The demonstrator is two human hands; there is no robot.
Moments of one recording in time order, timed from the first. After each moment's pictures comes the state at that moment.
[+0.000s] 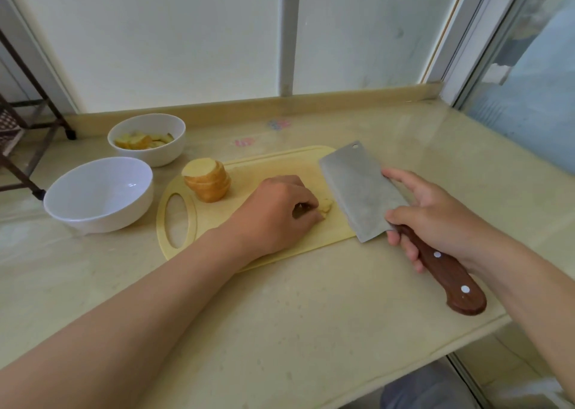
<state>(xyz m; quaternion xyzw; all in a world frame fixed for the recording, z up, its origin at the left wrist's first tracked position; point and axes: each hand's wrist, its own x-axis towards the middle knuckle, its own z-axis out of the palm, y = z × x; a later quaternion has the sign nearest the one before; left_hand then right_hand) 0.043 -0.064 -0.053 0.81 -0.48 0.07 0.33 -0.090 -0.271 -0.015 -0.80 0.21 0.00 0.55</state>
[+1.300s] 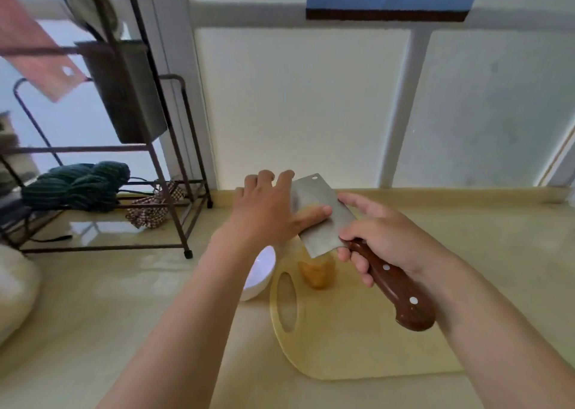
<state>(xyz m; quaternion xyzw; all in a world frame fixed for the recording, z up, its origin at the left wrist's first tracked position) 0.133 0.048 0.044 0.97 -0.13 0.11 0.14 0.052 -0.127 0.051 -0.75 0.02 0.06 0.66</state>
